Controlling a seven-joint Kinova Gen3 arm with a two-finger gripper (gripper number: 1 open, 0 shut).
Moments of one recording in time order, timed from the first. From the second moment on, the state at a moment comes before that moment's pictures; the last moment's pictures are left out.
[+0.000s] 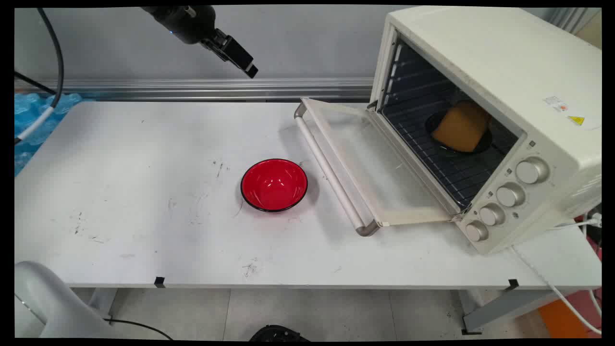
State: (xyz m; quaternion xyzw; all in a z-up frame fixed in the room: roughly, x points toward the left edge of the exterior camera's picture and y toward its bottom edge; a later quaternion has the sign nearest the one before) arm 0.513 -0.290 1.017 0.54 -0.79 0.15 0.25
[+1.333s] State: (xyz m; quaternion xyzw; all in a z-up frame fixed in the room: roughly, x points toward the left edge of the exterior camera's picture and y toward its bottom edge) arm 0.466 -0.270 0.988 0.34 -0.91 0.06 0.23
